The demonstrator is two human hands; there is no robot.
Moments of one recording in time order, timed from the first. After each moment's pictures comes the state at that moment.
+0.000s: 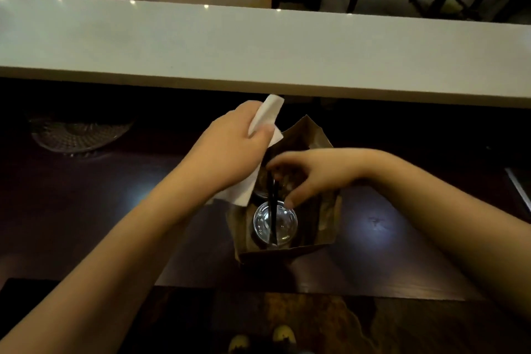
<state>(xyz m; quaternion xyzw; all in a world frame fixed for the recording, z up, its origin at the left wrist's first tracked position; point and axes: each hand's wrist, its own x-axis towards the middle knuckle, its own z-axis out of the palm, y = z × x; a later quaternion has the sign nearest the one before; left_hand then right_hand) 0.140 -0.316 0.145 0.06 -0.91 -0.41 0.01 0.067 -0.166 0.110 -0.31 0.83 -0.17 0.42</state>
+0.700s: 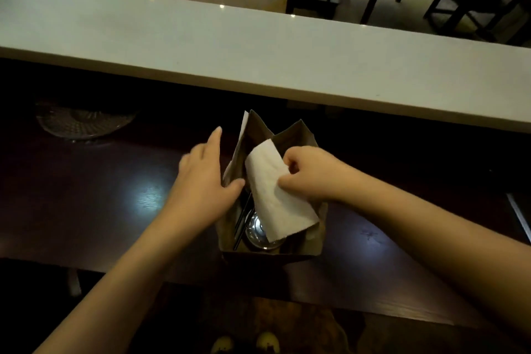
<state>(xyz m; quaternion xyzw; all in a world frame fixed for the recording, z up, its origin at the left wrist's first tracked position) 0.167 -0.323 0.090 0.18 -0.94 -0.30 -0.01 0.083 -0.172 0.113 -0.25 0.91 -0.20 0.27</state>
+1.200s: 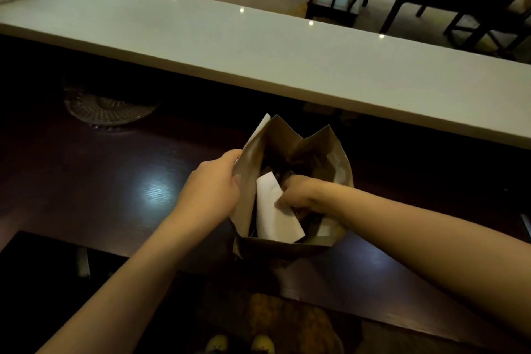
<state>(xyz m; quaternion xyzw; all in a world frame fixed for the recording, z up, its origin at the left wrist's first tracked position) 0.183 -0.333 0.080 0.18 -0.93 -0.32 0.01 0.076 -0.206 0.019 -0.07 0.89 -0.16 0.42</state>
